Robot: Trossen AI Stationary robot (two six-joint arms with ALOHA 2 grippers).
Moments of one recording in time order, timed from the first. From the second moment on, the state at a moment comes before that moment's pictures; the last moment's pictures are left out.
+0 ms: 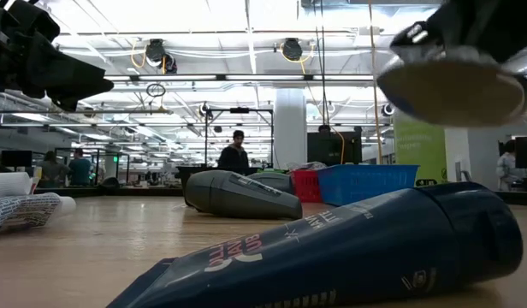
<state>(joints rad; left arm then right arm) -0.50 0.14 0.02 0.07 -0.65 -0.08 0.57 1.49 0.96 -0.39 0.13 0.32</state>
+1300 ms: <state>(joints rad) -0.50 0.14 0.02 0.07 -0.65 -0.08 0.33 1.30 0.96 -0.39 0.42 0.07</state>
